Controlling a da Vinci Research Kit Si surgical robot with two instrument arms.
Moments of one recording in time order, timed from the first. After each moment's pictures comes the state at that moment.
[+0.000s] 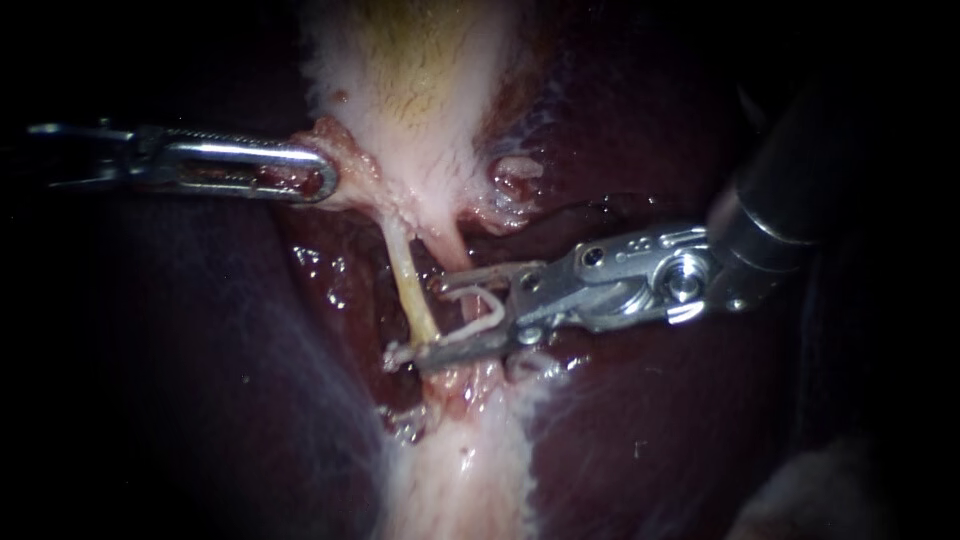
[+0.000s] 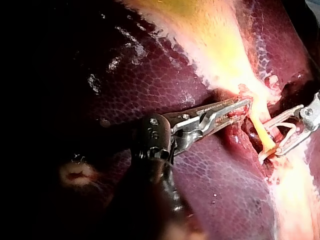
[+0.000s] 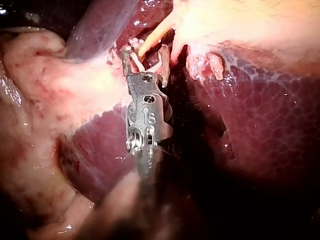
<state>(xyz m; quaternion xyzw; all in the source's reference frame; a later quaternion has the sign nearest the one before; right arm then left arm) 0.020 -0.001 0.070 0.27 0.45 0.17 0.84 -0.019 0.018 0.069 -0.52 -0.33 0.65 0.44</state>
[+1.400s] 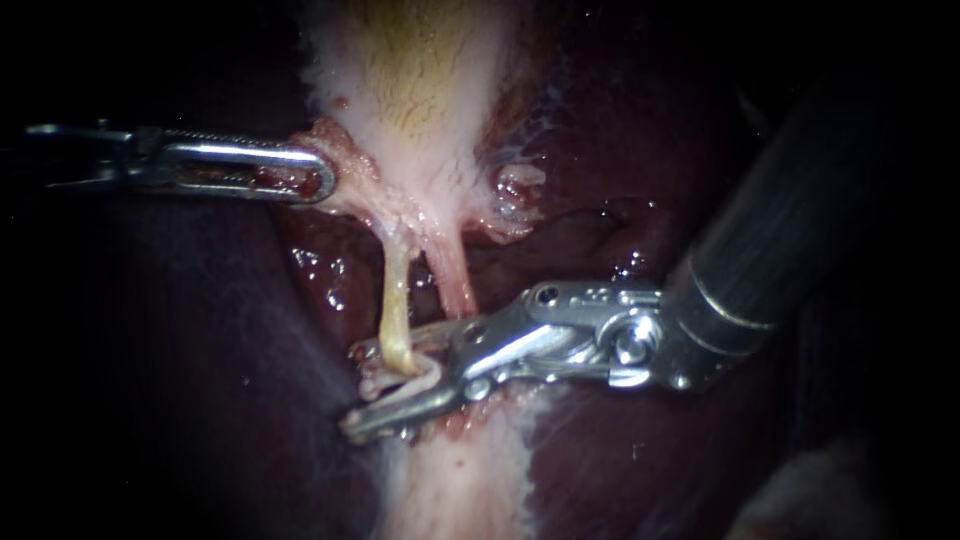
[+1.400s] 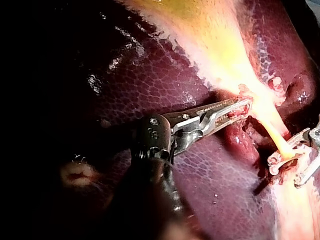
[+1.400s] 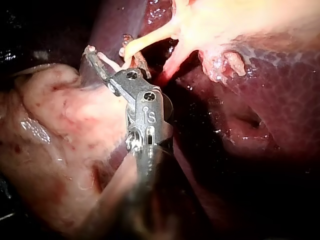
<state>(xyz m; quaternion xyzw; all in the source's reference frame) 0.024 -0.005 0.065 0.41 0.52 0.15 0.73 -0.019 0.019 0.069 -0.52 -0.33 0.65 0.44</state>
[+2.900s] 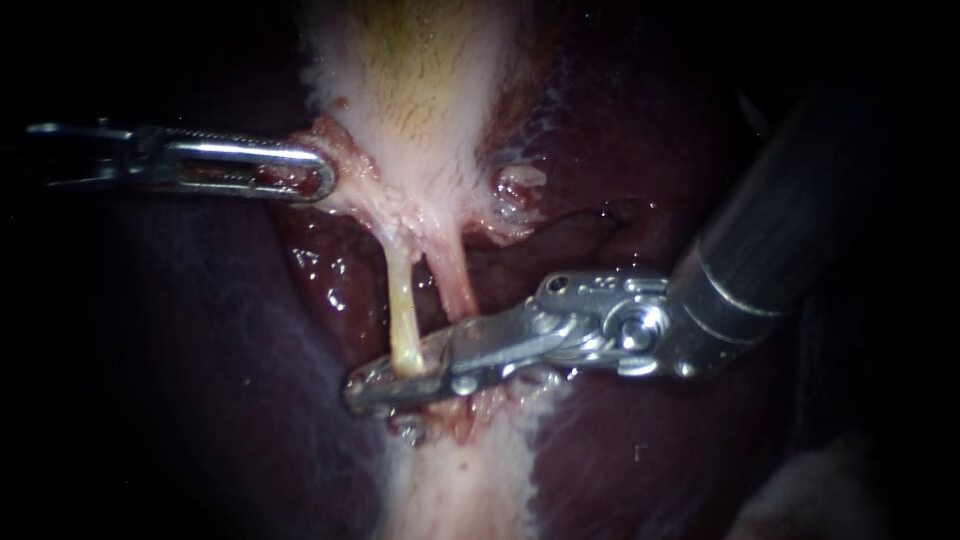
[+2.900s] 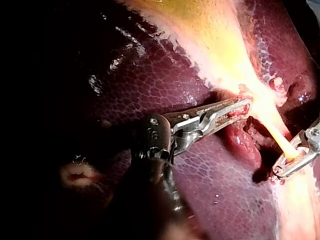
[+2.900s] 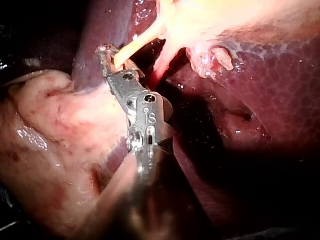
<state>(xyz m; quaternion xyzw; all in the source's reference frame) 0.023 -0.004 0.066 0.41 0.48 0.18 0.75 -0.019 0.019 0.069 -0.52 -0.33 0.65 0.44</state>
